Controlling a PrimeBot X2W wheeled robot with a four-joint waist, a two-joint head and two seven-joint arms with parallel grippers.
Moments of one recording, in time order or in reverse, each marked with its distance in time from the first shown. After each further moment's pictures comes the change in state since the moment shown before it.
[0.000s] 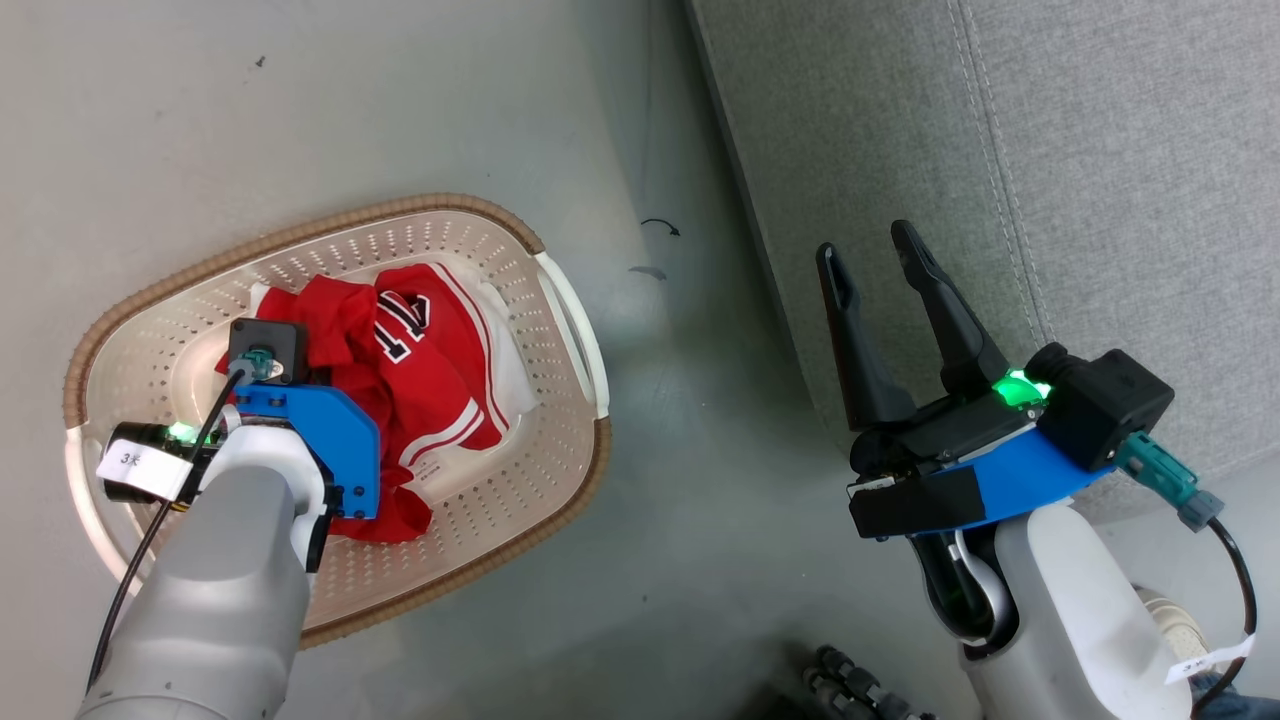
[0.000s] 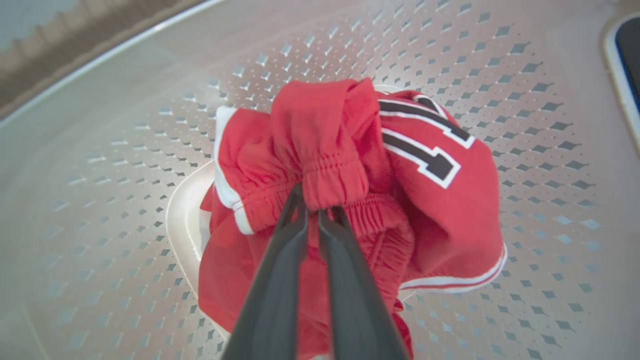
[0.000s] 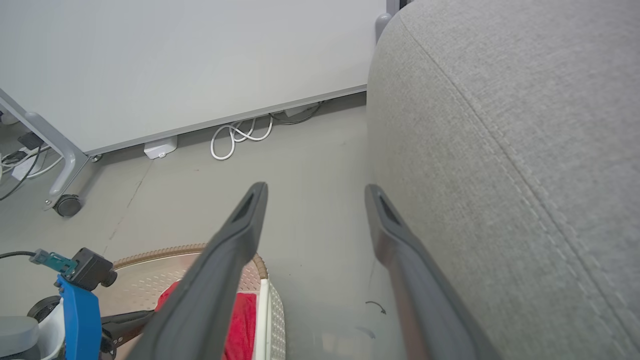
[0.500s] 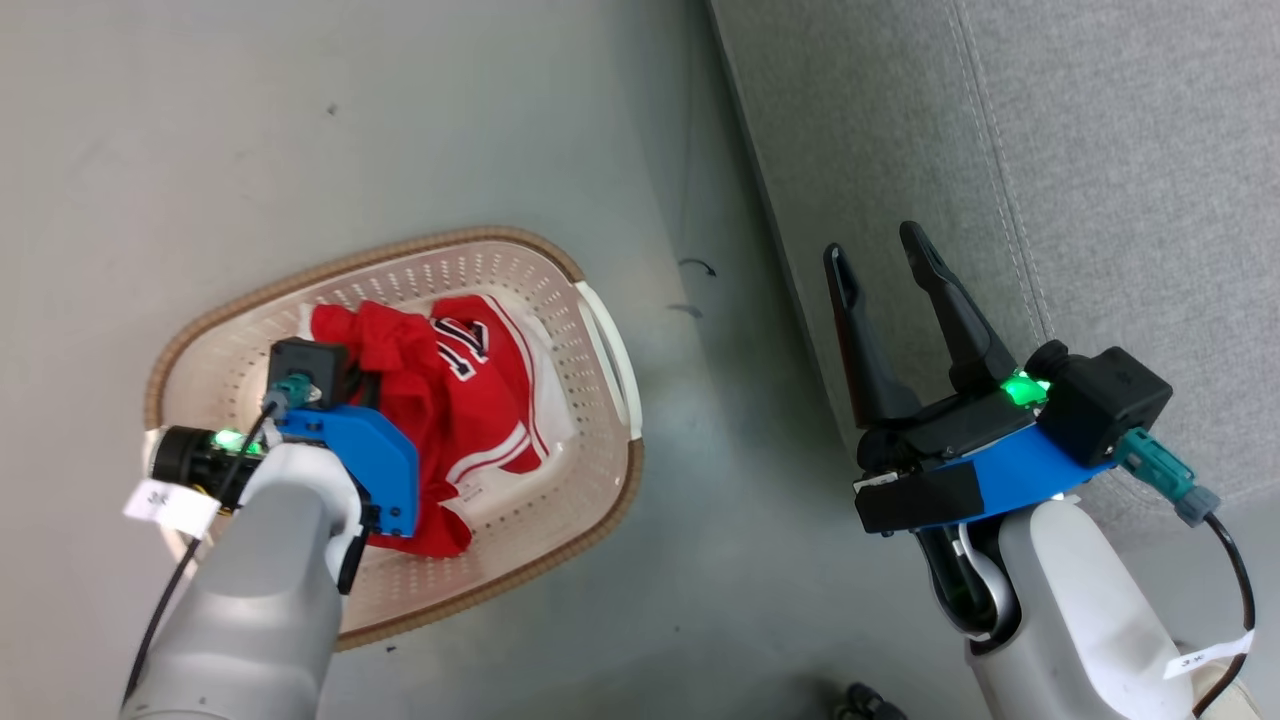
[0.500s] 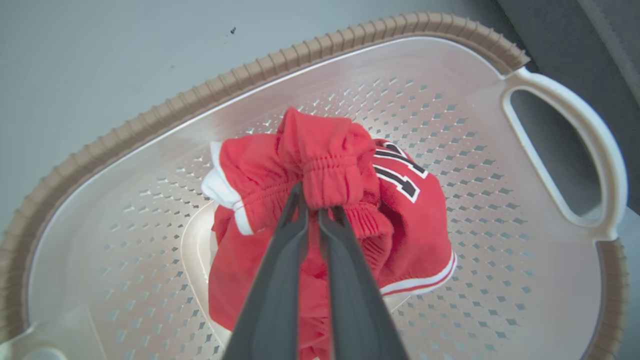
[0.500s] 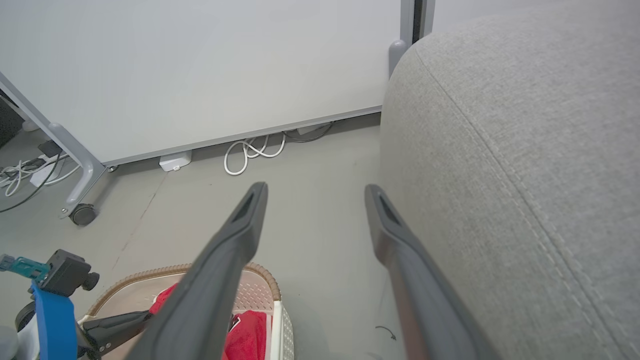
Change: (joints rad) left arm 0.024 -0.032 -0.031 -0.002 -0.017 -0.058 -0.107; right arm -0.006 0.000 -0.016 0.025 -0.030 0.000 0.000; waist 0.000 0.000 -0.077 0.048
